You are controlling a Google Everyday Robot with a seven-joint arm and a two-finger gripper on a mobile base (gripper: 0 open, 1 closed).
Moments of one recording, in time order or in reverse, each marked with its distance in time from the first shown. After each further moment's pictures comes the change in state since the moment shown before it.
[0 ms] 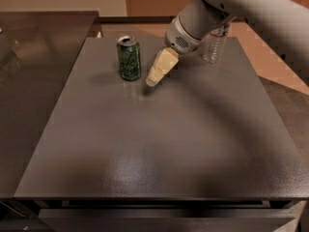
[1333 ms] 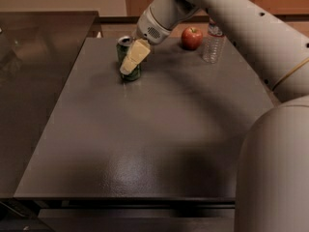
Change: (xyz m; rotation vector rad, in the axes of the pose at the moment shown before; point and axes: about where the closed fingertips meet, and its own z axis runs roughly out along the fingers) arm -0.075 -0.008 0.051 -0.111 -0.094 -0.099
